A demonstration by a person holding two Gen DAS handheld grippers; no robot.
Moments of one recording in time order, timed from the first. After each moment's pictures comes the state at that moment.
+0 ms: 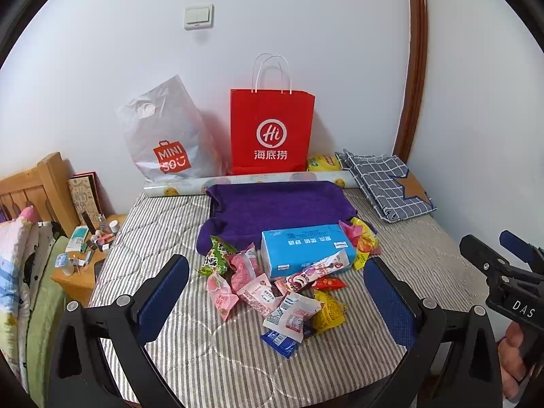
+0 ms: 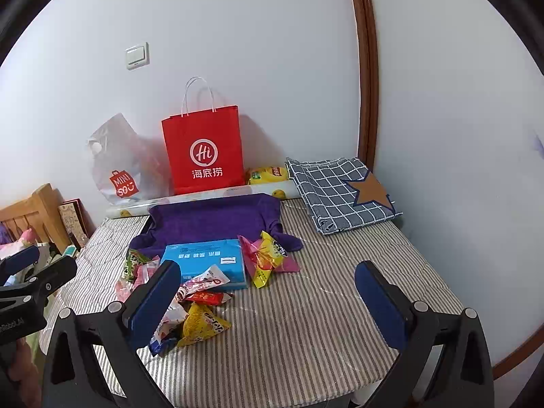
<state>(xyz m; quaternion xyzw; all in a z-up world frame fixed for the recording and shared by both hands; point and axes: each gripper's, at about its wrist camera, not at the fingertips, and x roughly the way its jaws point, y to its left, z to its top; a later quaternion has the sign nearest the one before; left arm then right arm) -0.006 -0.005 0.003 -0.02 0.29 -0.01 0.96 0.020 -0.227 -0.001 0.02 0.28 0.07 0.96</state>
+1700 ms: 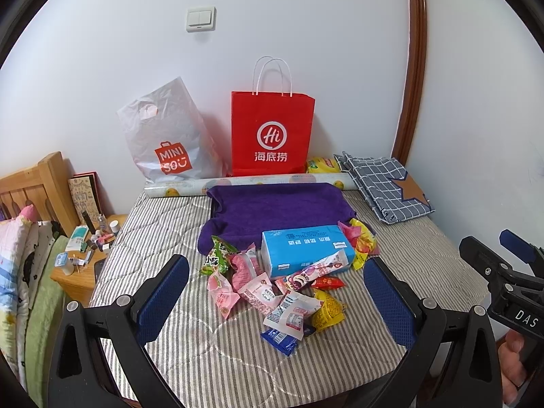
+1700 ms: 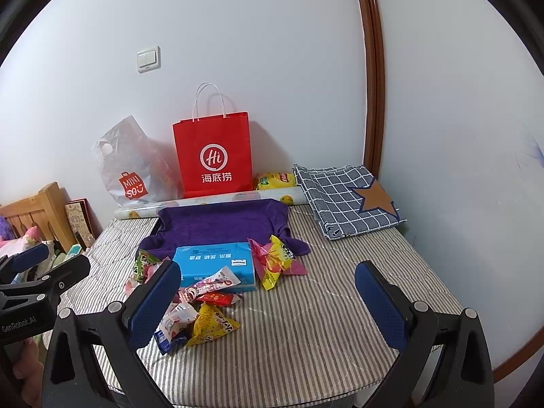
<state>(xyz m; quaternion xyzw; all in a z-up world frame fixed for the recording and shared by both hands) -0.011 -0.003 0.003 -0.02 0.29 0.00 0.96 0.009 -0.221 0.002 0.02 0.26 0.08 0.96</state>
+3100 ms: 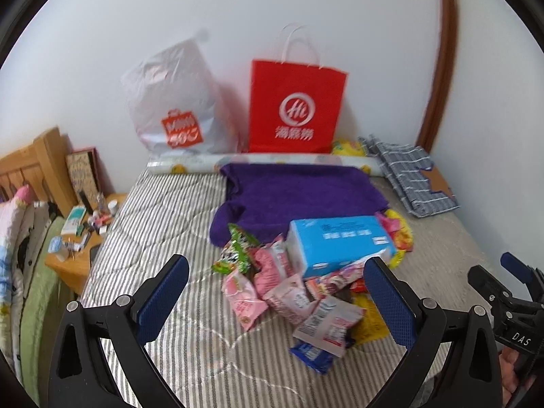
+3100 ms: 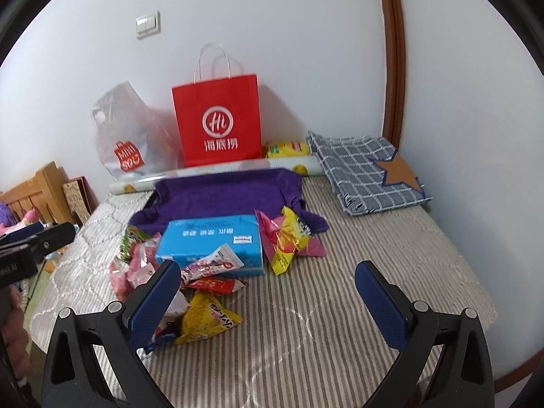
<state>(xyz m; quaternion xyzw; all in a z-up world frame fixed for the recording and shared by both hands) 0.052 0.046 -0.045 -0.05 0.33 0.02 0.94 0.063 -0.204 -0.064 0.01 0.31 0.10 0.95</state>
